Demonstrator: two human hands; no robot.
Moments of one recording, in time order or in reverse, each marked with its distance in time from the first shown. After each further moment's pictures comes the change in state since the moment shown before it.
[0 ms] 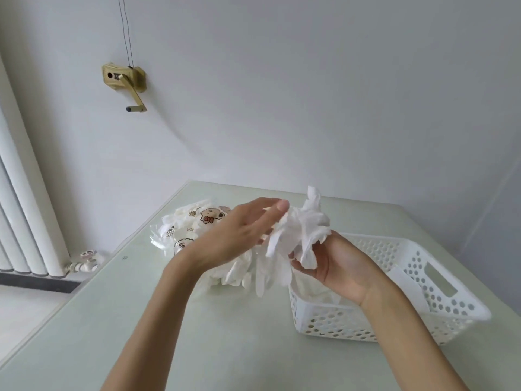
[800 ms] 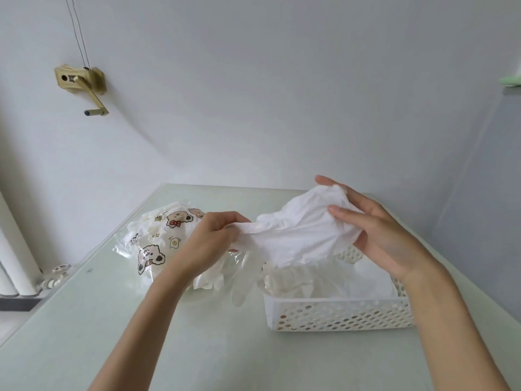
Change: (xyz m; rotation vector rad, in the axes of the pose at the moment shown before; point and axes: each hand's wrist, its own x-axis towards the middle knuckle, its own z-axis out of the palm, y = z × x) left_hand 0.025 -0.020 0.028 -0.048 0.158 -0.090; right_hand -0.044 -0.045 -0.064 -0.335 0.155 -0.321
